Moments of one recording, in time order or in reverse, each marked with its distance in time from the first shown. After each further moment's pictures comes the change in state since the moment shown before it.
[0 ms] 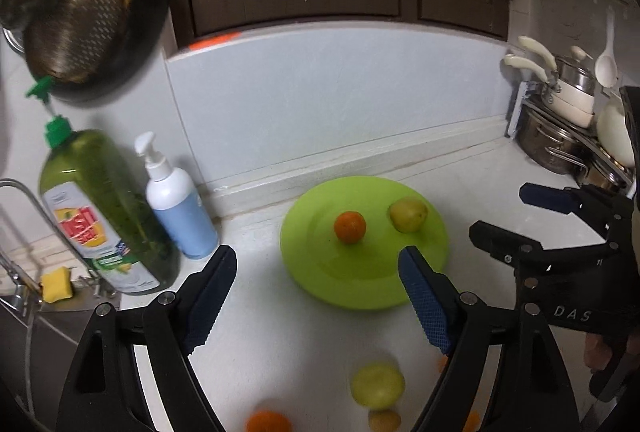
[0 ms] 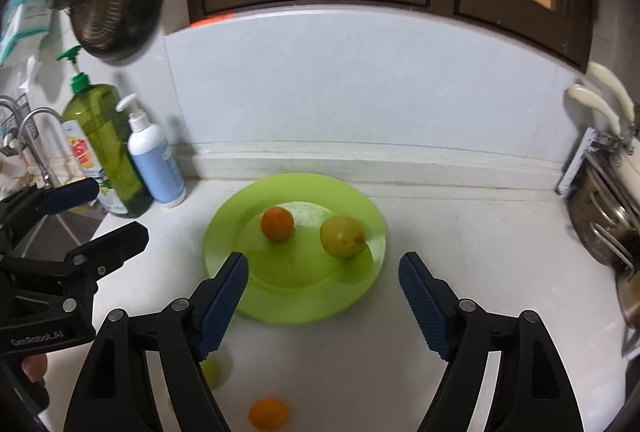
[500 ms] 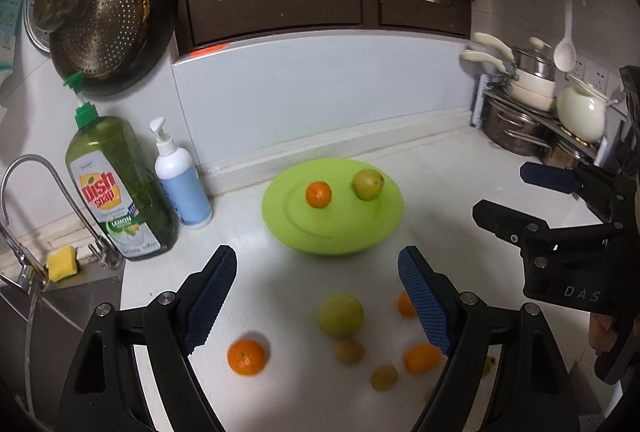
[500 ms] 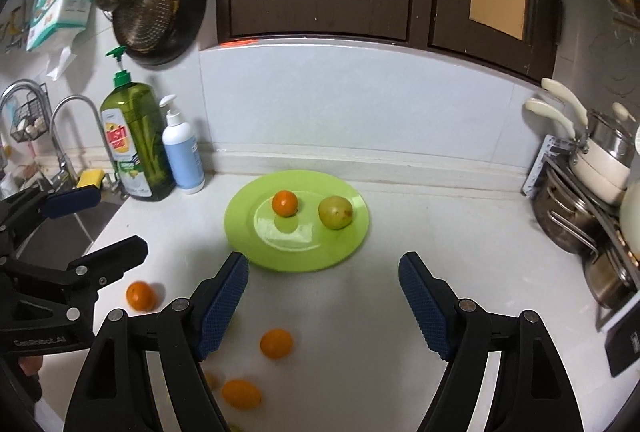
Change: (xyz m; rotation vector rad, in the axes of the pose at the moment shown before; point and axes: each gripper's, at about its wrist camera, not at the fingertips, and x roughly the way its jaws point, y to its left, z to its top) left arm -0.074 -0.023 -0.052 0.026 -0.021 -0.049; right arm -0.087 0.009 -0.049 -0.032 -0.072 -0.046
